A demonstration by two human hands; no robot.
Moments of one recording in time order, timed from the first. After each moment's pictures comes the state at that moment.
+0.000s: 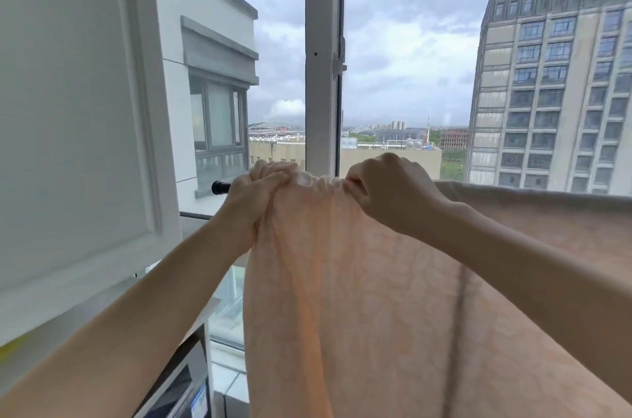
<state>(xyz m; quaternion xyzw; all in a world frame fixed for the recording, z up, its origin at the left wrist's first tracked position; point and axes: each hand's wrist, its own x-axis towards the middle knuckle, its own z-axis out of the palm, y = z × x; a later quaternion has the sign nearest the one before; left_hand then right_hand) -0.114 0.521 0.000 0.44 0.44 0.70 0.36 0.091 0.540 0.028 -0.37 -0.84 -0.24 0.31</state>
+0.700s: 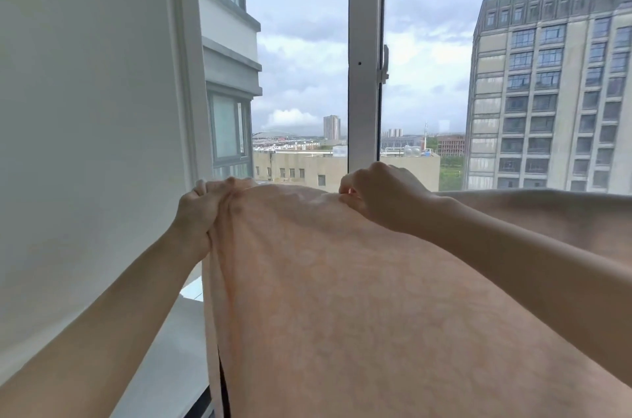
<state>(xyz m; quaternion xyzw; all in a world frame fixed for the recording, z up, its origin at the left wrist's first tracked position) -0.311 0.531 -0.015 0.37 0.44 0.76 0.30 -0.030 0.547 0.033 -0.36 -0.87 -0.22 0.27</state>
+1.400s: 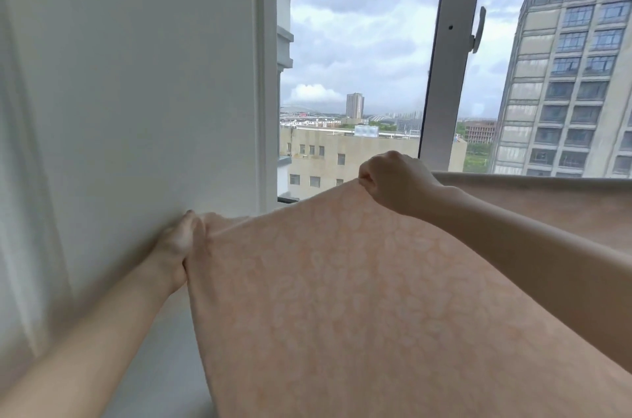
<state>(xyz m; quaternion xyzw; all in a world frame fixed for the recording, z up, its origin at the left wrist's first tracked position) -0.491 0.494 -0.120 0.26 0.56 0.70 0.36 -0.164 0.575 0.004 -0.38 -0.87 -0.21 0.24</state>
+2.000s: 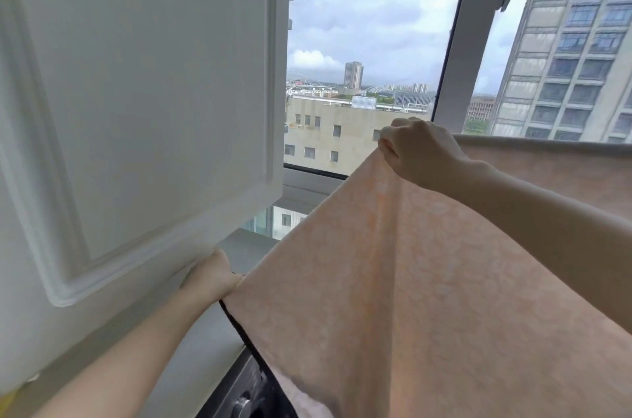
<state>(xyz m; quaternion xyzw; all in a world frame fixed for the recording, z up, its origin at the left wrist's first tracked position) -0.462 0.476 -0.212 0.47 0.85 0.21 0.12 -0.160 0.577 -0.012 -0.34 -0.86 -0.28 0.27</state>
